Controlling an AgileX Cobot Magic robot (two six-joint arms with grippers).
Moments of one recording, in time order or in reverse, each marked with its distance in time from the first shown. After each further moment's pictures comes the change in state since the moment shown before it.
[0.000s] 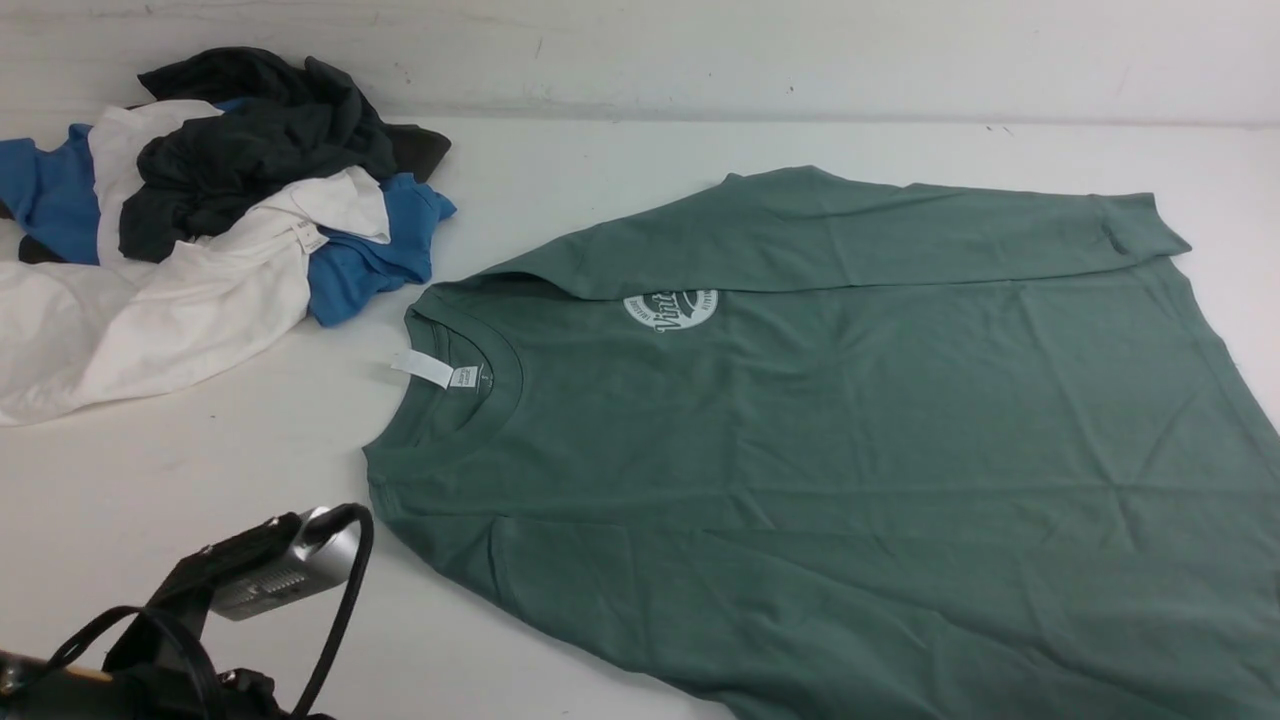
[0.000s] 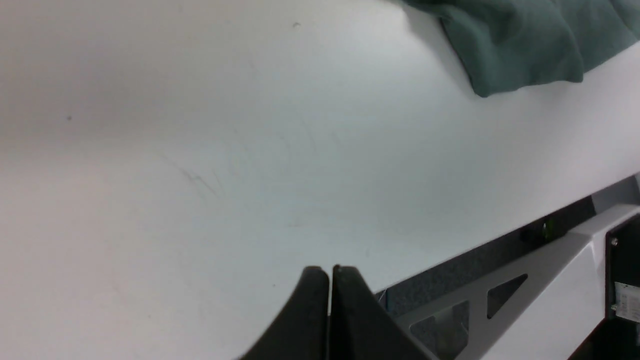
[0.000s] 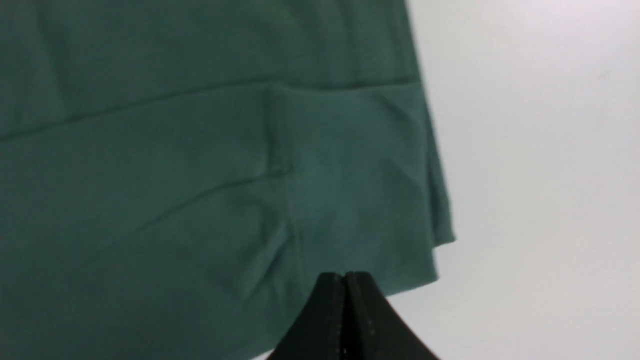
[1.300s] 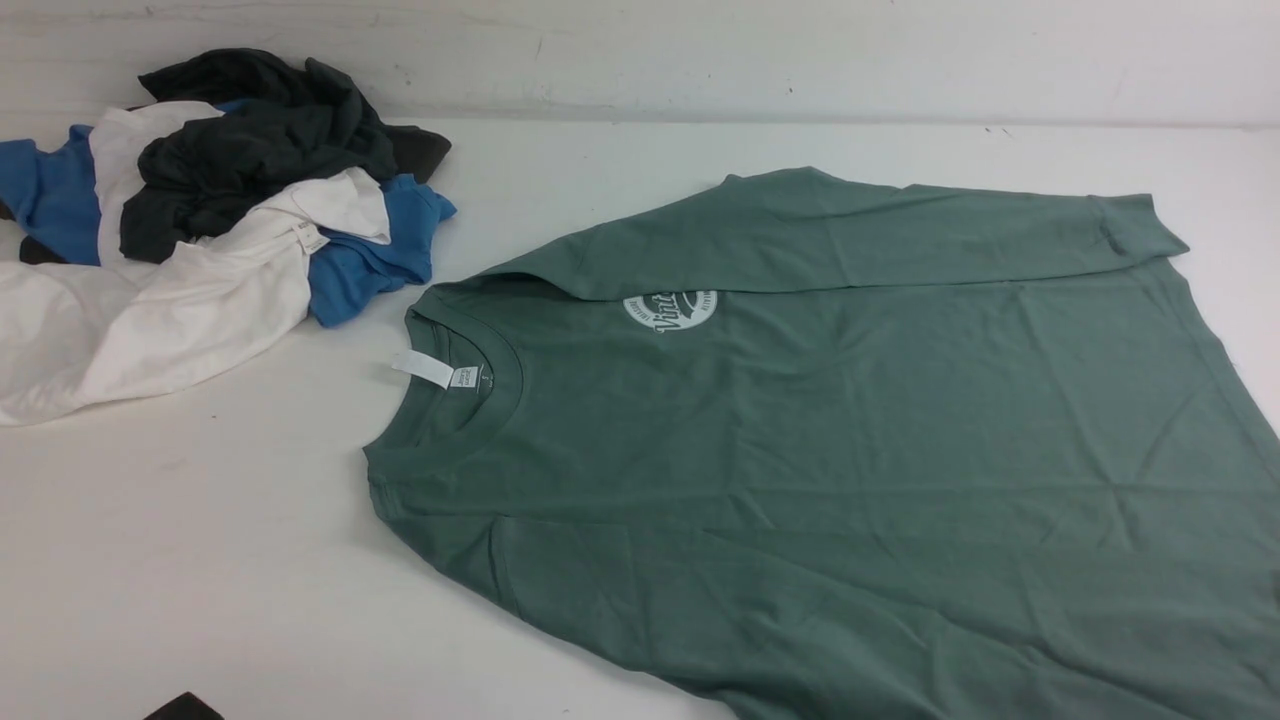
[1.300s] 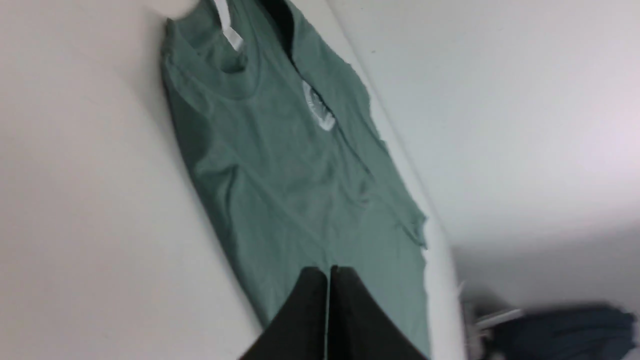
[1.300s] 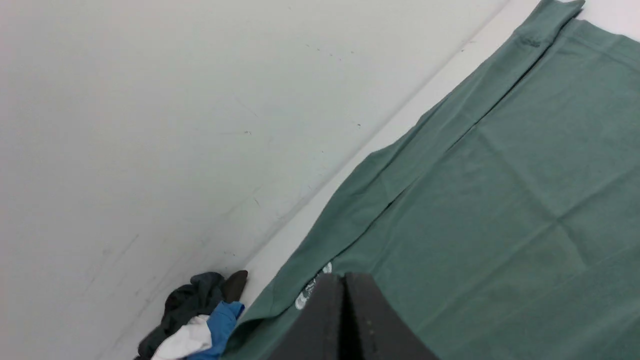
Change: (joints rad) right arm 0.399 -1.469 0.941 0.486 -0.801 0.353; left arm 0.000 -1.107 0.449 0.036 -0.546 -0.837
